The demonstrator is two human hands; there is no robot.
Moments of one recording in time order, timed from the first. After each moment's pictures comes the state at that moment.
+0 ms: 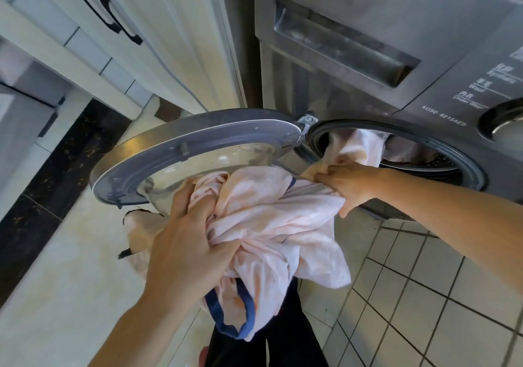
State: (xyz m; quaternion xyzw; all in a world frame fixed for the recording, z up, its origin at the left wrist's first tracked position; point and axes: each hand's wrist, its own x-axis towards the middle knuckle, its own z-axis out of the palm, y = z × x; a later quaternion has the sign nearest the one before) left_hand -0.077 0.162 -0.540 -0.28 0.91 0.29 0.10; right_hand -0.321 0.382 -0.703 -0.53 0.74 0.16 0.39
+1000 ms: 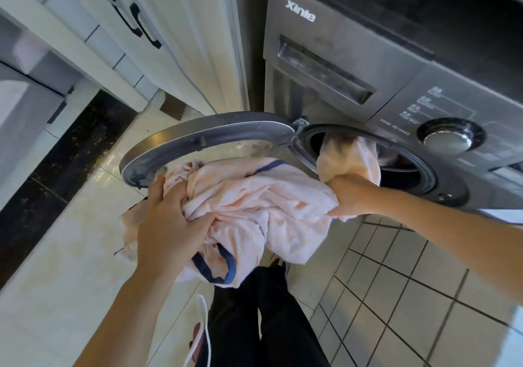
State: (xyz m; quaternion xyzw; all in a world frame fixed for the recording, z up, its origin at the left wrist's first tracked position) left_hand -0.049 0.146 -0.499 -0.41 0.87 0.26 0.07; right_hand -0.264 0.390 -0.581 -0.36 0.82 0.05 0.44
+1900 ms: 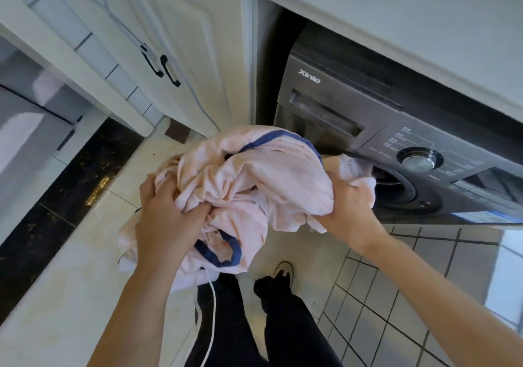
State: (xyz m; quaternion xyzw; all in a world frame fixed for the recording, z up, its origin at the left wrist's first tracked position) left_hand -0.051 0.091 -0.415 -0.44 0.84 0.33 0.01; right_hand -0.187 0.325 -0.436 -0.23 0.94 -0.14 0.21
